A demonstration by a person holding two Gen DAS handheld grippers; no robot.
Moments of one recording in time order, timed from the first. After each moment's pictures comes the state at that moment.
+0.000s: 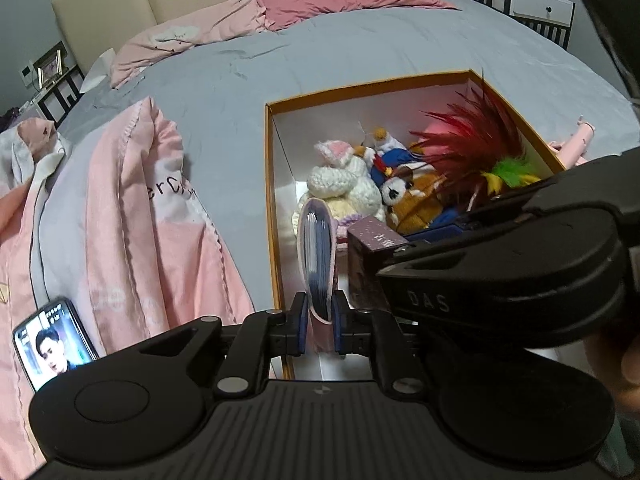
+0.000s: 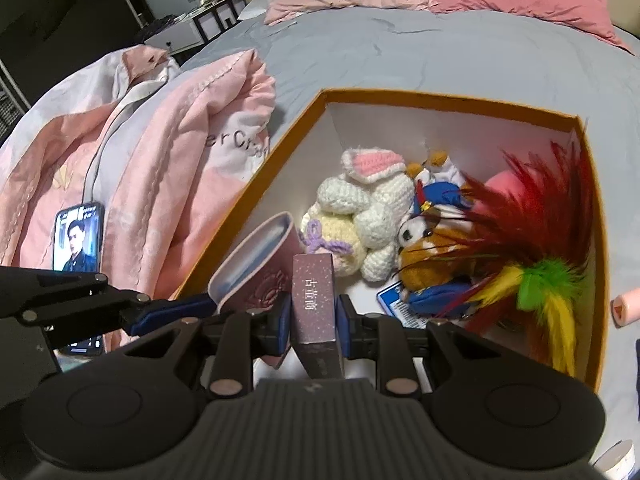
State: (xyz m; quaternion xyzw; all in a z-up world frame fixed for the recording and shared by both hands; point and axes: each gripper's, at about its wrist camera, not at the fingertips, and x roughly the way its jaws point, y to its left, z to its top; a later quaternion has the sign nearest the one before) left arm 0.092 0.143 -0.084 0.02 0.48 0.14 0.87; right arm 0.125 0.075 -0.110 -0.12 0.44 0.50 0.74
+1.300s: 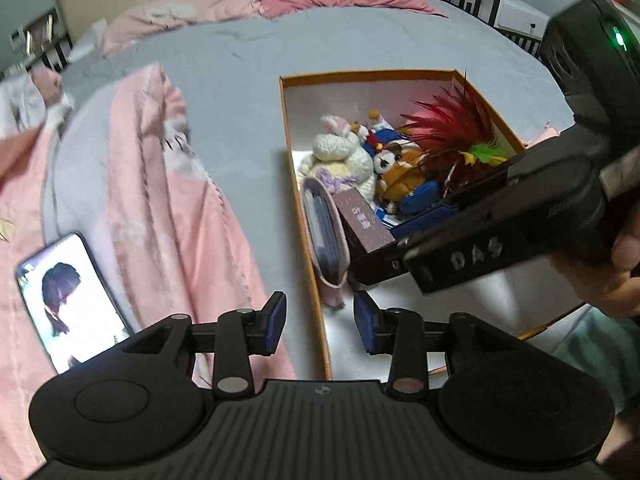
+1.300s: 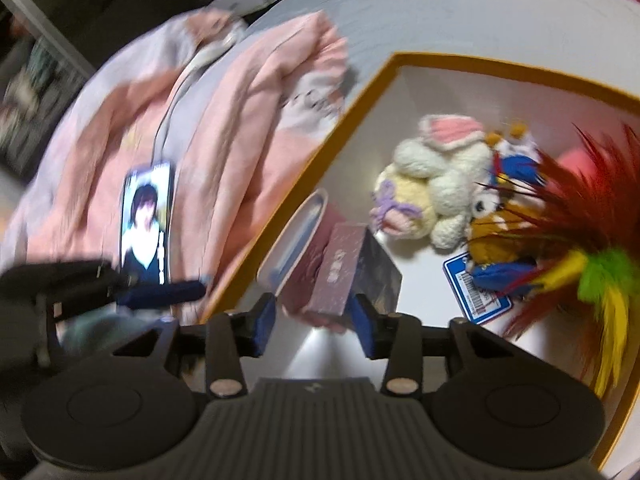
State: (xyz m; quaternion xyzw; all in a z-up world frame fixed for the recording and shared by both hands) left arm 0.034 0.169 -0.071 -0.05 0.48 0.09 0.87; right arm 0.118 0.078 -0.109 -0.16 0.48 0.59 0.63
